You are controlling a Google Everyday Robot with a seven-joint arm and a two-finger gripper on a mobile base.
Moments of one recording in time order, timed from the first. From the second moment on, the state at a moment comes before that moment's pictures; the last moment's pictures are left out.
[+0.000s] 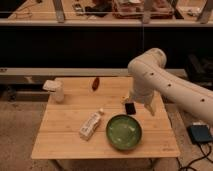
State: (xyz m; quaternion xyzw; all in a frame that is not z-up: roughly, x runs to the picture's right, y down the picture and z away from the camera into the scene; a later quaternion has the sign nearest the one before) arm 0.126 0.098 0.634 -0.28 -0.16 -0.51 0.80
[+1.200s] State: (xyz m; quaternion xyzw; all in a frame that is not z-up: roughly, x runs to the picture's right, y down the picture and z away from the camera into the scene) arm -0.143 -0.040 0.656 -0.12 -0.24 -0.71 0.65
